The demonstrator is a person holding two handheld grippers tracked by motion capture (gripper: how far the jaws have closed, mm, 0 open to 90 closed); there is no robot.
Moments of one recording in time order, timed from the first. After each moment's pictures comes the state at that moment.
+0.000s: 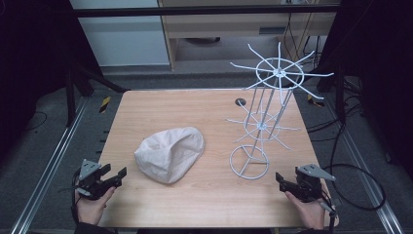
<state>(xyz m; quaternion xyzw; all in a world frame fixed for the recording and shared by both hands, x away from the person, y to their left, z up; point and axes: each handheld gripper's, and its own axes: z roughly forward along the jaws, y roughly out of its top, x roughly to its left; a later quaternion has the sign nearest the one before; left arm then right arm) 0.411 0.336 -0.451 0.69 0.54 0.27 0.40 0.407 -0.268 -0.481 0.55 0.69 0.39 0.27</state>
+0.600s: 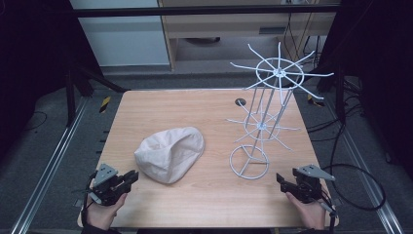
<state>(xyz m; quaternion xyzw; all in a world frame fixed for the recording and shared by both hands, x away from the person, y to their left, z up) 0.392 0.288 -0.437 0.74 0.47 0.22 0.42 0.405 -0.268 -0.481 0.54 0.70 0.38 0.26</state>
